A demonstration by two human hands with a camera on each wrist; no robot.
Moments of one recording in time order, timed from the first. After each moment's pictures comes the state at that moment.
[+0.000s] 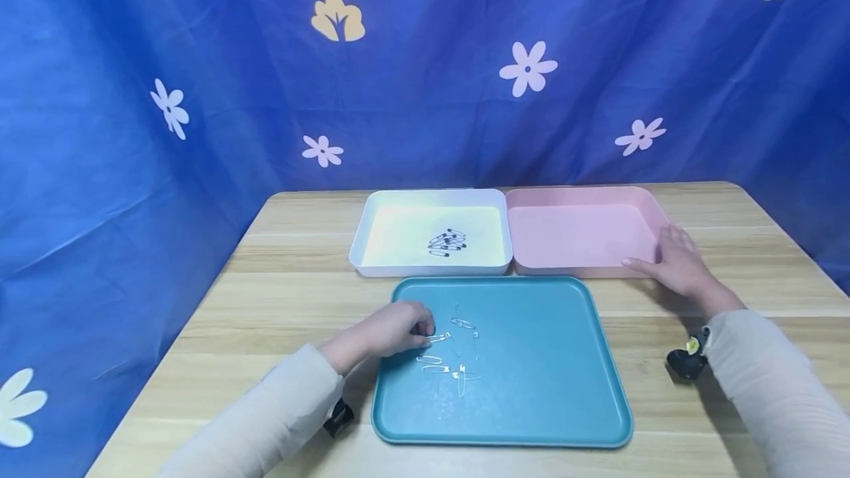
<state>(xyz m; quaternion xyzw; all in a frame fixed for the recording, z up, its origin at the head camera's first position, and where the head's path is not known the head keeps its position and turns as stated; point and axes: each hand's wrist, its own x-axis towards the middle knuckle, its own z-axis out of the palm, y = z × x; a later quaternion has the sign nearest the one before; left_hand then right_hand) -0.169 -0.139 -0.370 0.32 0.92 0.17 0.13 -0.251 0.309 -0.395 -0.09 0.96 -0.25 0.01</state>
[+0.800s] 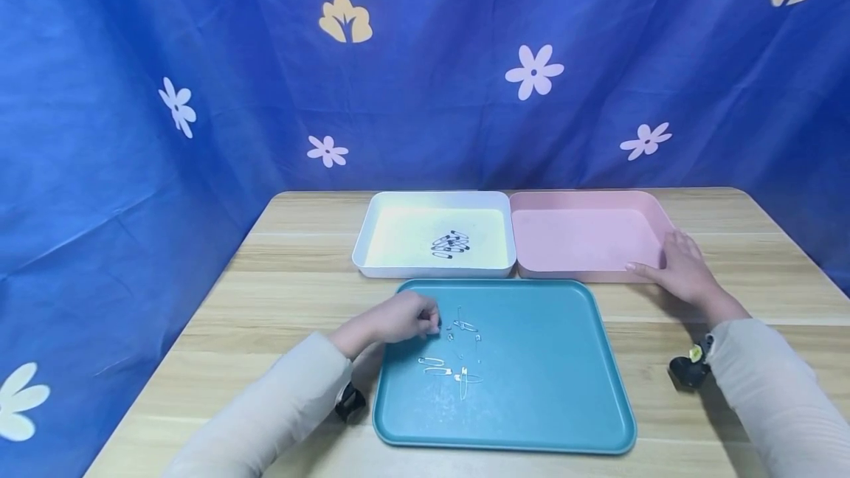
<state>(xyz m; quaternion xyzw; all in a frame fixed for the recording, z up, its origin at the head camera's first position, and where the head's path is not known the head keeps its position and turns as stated) -0.182 -0.134 -0.364 0.30 0.90 0.25 0.17 -0.249 0.309 -0.399 -0.10 0.97 -0.24 0.00</state>
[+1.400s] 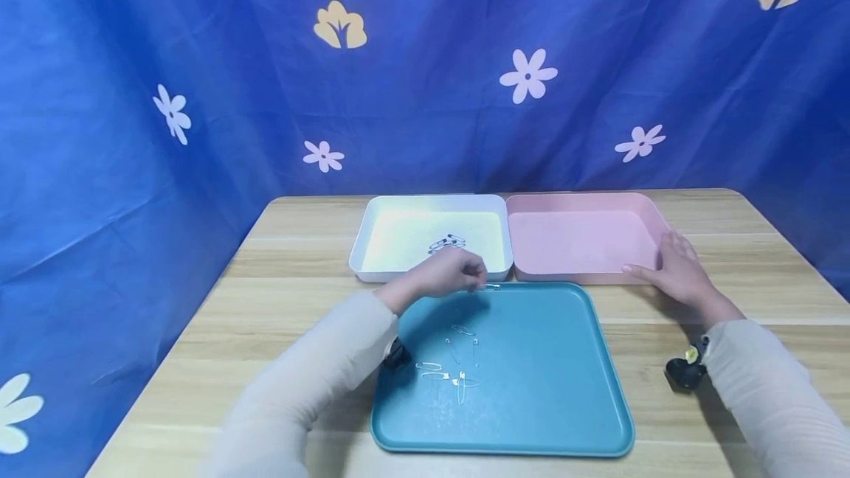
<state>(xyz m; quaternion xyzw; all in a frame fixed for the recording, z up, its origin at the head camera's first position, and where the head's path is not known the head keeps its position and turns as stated) -0.232 -0.072 -0.330 0.34 0.90 0.26 0.12 -0.251 0.310 -0.401 -0.09 0.97 -0.25 -0.01</state>
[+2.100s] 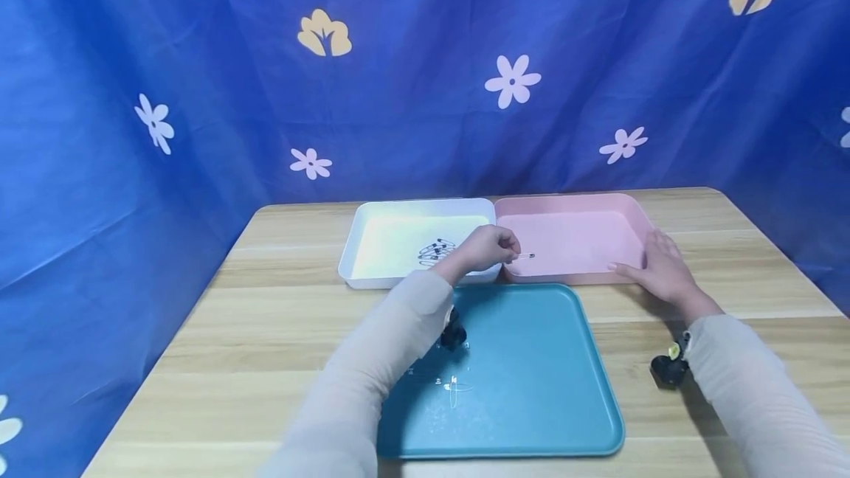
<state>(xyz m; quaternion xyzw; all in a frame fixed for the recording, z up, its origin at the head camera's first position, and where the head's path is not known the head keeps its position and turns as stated) -0.284 0.002 -0.347 0.25 0.90 0.34 0.12 -0.251 0.310 -0.405 -0.08 0.97 -0.23 -0.03</state>
